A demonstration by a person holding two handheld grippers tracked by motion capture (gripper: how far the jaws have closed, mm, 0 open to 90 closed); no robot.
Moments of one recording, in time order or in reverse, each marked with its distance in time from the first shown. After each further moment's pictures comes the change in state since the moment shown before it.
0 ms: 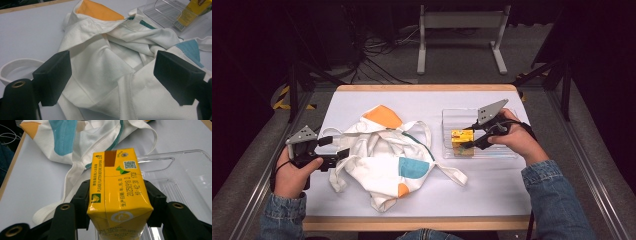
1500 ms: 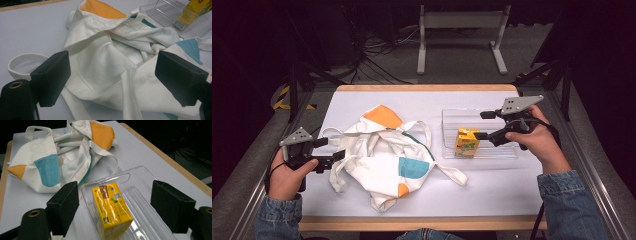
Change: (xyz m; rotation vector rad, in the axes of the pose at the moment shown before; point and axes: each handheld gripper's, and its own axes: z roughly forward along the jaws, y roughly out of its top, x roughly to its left) left arm 0.005 -0.005 -0.011 -0.002 0.010 -0.009; right arm 0.033 0.010 -0.064 -0.163 -0.281 0.162
